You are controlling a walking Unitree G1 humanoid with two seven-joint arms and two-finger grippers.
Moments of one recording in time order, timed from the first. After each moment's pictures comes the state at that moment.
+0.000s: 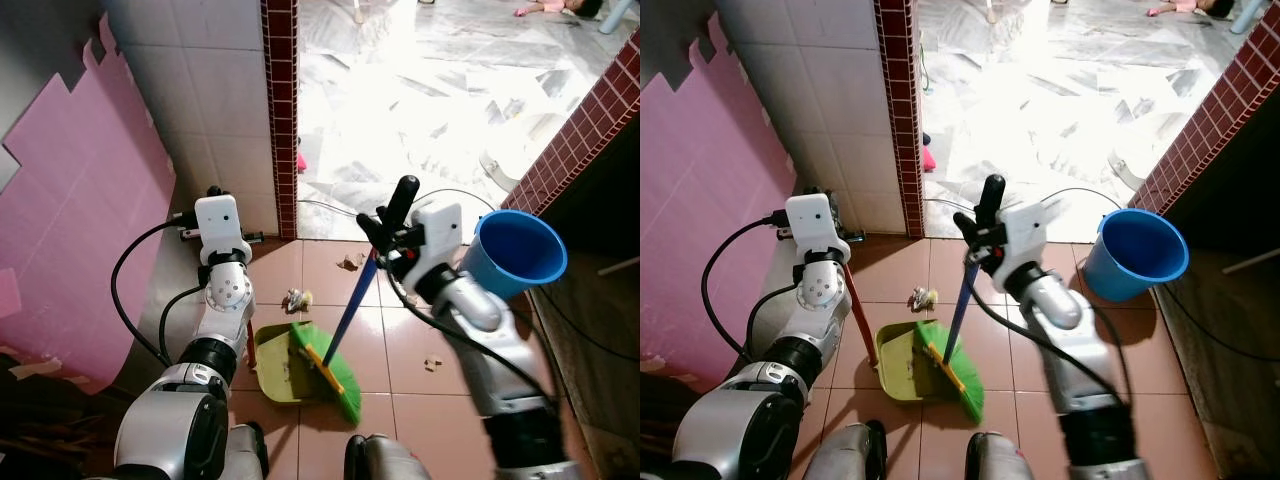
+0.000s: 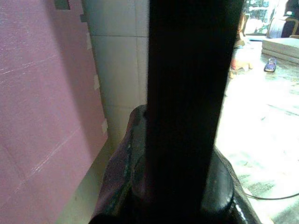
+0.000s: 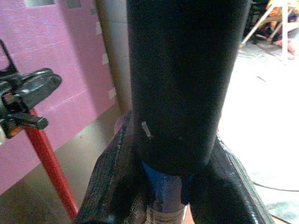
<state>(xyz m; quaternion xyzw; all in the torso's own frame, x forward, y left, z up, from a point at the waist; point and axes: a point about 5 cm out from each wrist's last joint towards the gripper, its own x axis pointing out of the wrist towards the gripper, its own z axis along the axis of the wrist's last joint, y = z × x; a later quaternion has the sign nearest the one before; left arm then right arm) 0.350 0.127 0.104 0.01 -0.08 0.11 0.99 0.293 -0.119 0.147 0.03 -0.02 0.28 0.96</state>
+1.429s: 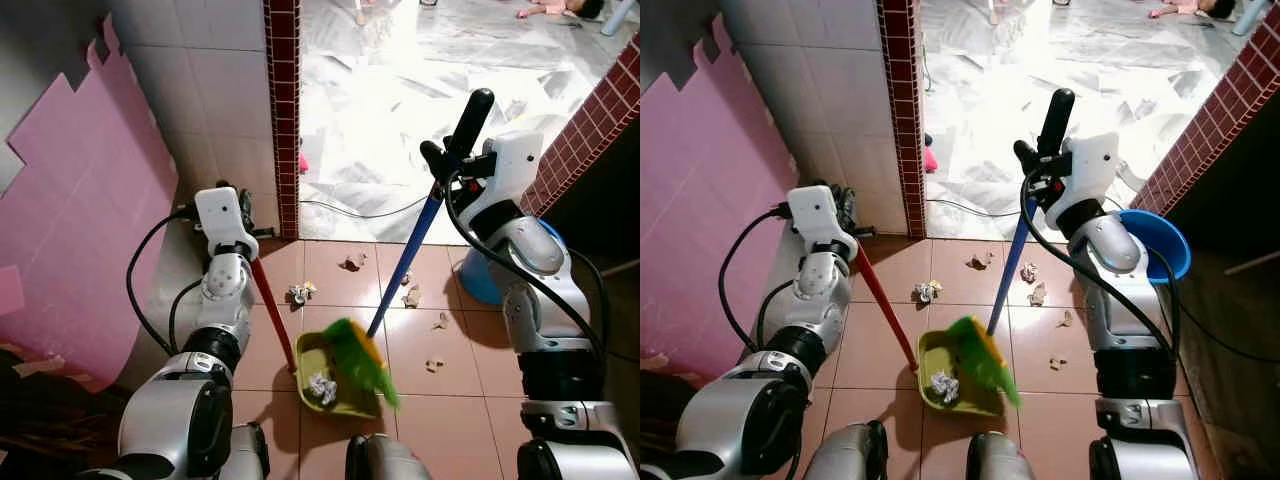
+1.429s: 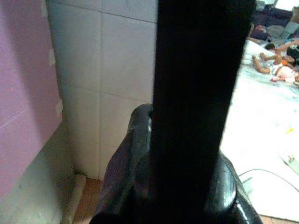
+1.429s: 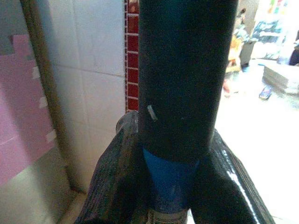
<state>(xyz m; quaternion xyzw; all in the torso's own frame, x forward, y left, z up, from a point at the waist) 0.361 0.124 0.109 -0.08 -0.05 0.03 1.00 0.334 -0.172 0.205 -0.02 -0.12 0.16 0.98</state>
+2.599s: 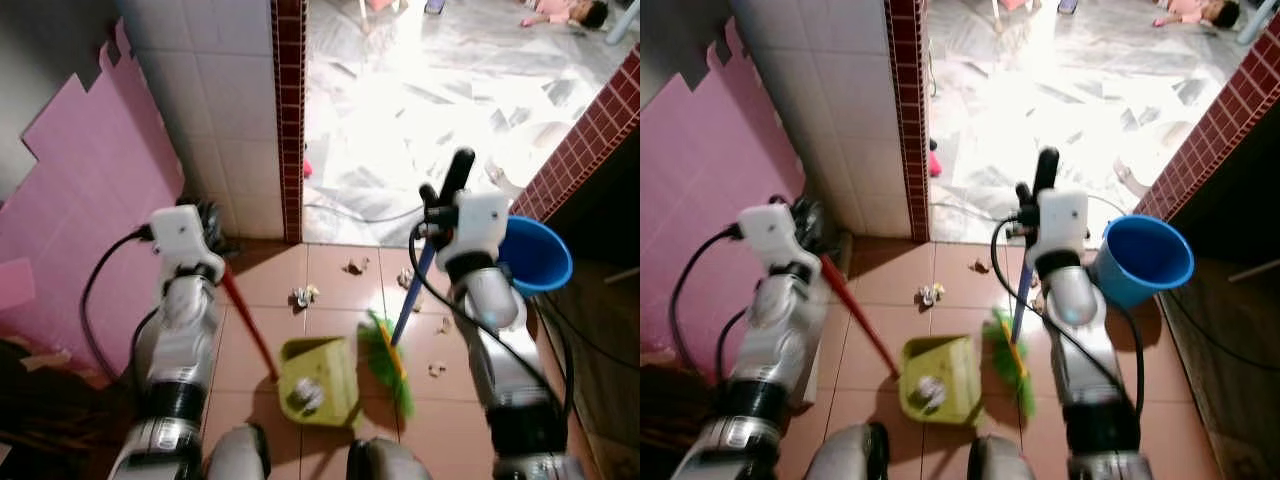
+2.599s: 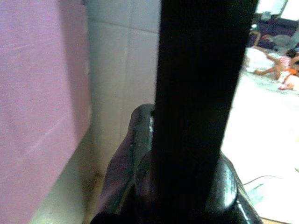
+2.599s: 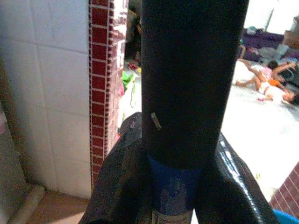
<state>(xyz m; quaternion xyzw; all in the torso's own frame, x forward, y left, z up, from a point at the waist) 0.318 0.165 0.107 -0.07 -0.05 0.03 1.00 0.300 -0.154 0.151 -0.06 -0.09 0.04 0.99</state>
